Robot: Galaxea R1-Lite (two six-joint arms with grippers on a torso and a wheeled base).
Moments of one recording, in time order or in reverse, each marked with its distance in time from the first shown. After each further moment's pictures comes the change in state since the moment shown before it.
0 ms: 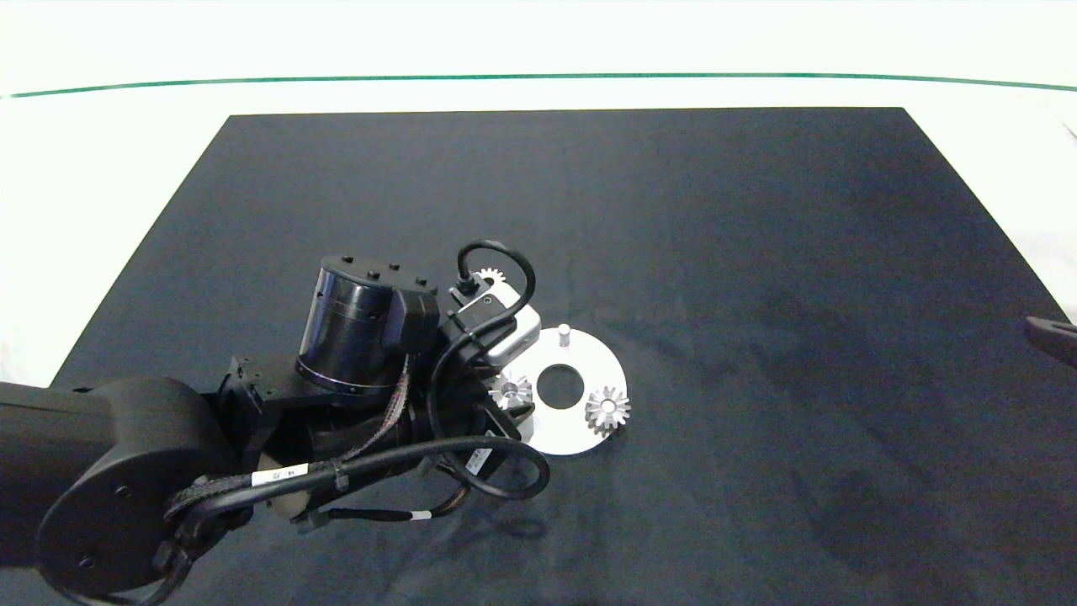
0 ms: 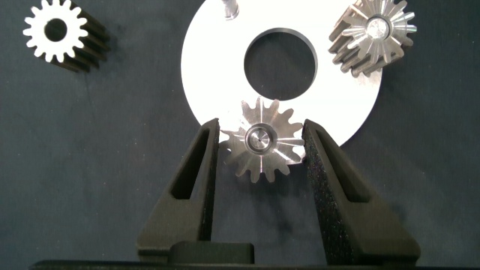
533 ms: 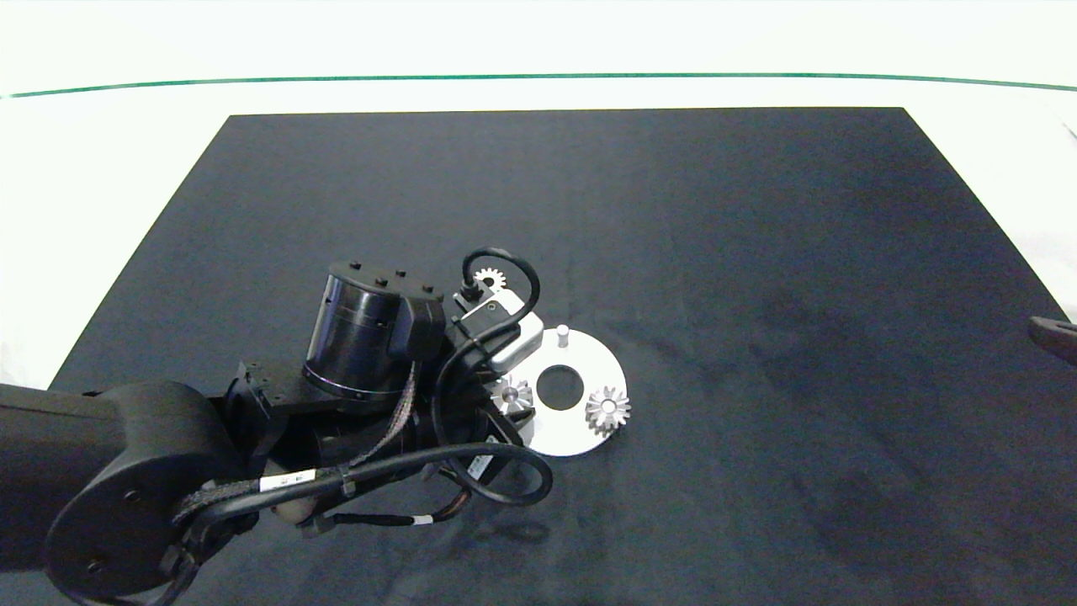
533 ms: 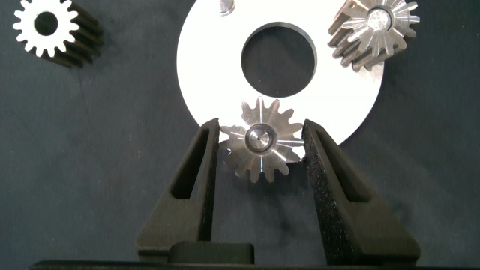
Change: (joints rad) left arm -0.008 0.007 0.004 0.001 0.007 0.000; right arm 0.002 -0.004 0.000 0.000 0.000 0.000
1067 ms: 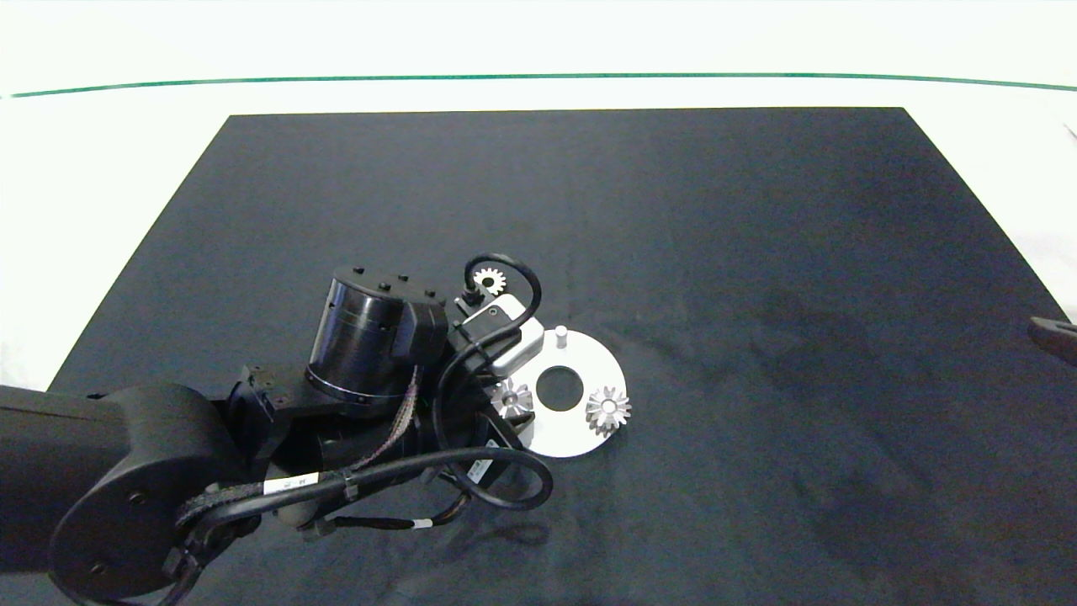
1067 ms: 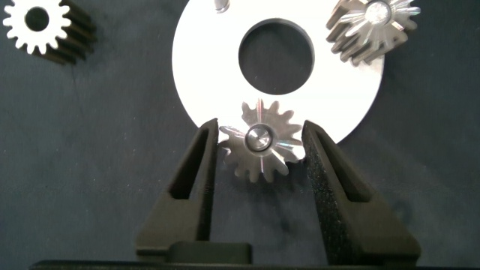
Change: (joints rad) left arm -0.002 0.003 0.005 0.002 0.000 0.001; right arm 0.000 0.000 0.000 0.001 0.000 0.000
